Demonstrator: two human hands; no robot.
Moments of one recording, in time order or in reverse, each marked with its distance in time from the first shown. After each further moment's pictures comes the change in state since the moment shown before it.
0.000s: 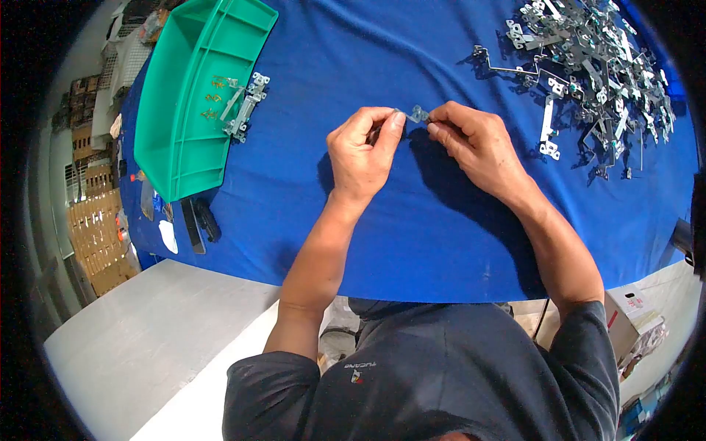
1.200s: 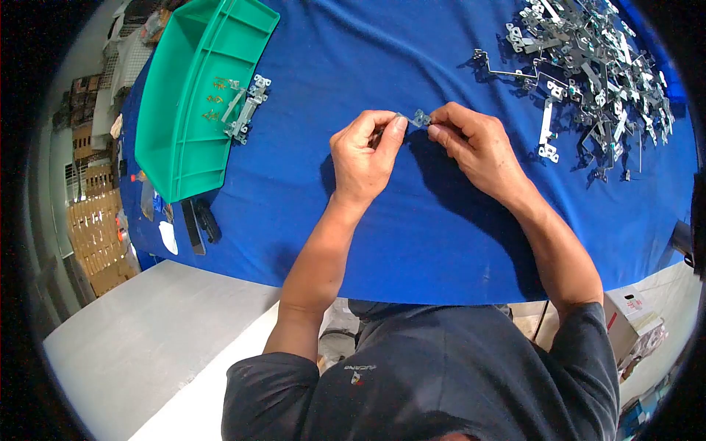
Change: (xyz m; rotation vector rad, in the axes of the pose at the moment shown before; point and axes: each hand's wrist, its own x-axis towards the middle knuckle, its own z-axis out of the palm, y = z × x) left_hand -0.002 -0.003 -0.001 0.008 -0.037 -0.034; right_hand 0.001 0.002 0.001 0.033 -0.011 0.032
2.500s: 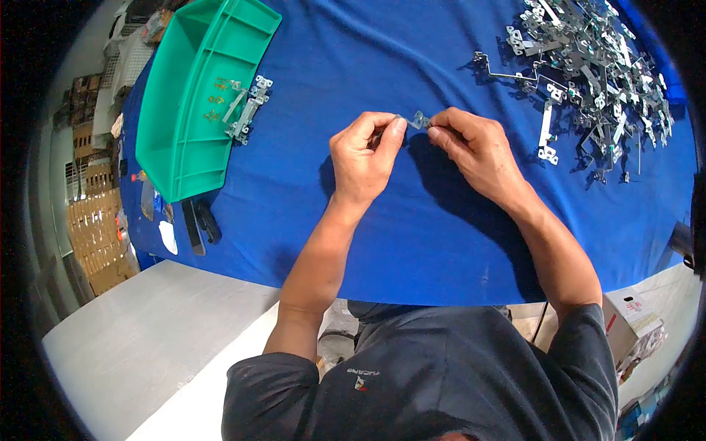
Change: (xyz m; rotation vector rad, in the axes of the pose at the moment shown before) left_hand 0.001 0.005 0.000 -0.043 0.011 0.029; right_hand -0.001 -0.003 0.000 -0.033 0.026 -0.027
